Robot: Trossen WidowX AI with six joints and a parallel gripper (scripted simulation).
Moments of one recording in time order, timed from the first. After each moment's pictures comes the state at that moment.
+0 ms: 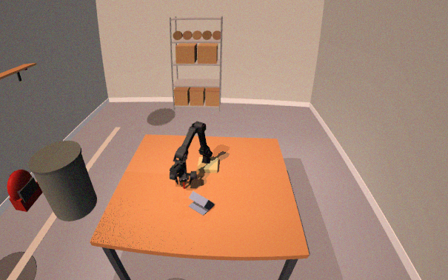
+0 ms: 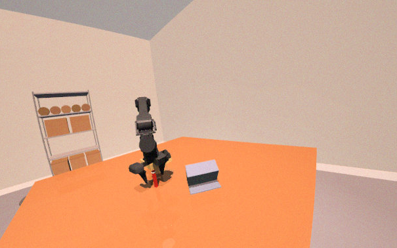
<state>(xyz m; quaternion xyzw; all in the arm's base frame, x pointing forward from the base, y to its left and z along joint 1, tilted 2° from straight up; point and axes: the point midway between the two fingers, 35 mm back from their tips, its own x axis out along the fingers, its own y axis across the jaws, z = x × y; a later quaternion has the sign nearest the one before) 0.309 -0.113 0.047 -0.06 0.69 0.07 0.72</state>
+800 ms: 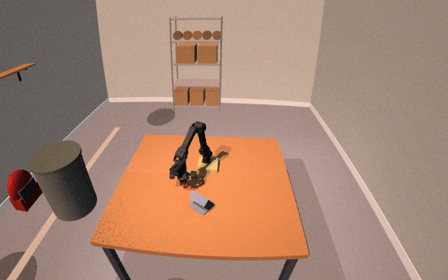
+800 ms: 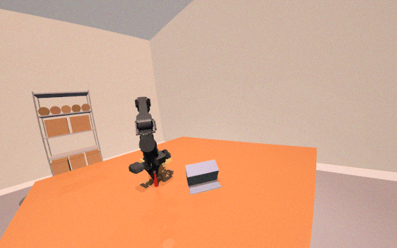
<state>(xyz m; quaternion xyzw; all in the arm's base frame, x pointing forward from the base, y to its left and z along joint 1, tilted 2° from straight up) 0.308 -0.113 0.048 -0.06 0.69 0.07 0.72</state>
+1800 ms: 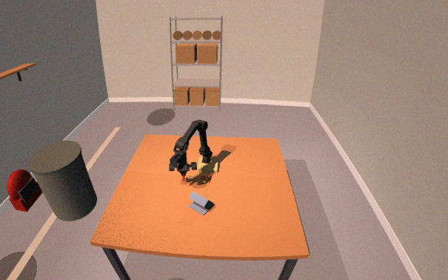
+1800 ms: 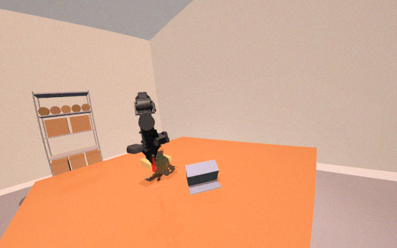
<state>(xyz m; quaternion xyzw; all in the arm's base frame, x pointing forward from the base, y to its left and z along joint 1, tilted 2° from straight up) 0.310 -0.109 0.125 -0.09 0.69 0.08 0.72</state>
